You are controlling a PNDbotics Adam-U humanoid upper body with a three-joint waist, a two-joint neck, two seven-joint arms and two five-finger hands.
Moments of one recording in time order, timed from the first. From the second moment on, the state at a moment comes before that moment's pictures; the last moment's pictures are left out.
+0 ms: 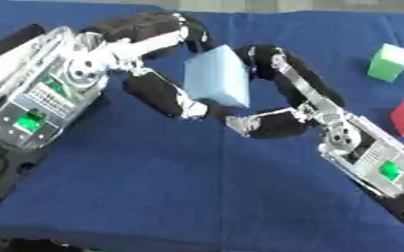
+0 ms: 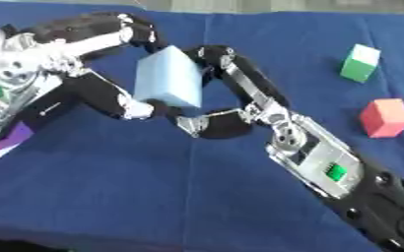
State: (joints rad) left arm -1.05 0.38 -0.64 -1.66 -0.45 0.26 -0.54; right arm -0.48 -0.62 0.51 -1.98 0.00 0.10 -0.18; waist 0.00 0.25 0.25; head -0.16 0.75
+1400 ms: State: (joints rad) left arm -1.05 0.37 -0.65 -1.65 -0.44 0.29 -0.48; right arm -0.47 -0.63 0.51 -1.98 0.07 0.13 -0.17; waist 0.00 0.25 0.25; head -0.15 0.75
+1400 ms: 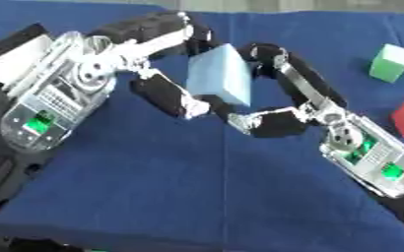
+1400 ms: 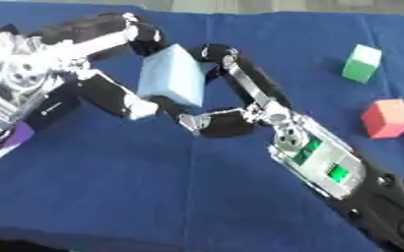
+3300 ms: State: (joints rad) left arm -1.03 0.48 -0.54 -1.63 -0.42 0.36 -0.45; right arm -0.44 -0.65 0.51 -1.98 0.17 0.17 -0.17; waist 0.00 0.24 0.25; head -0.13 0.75
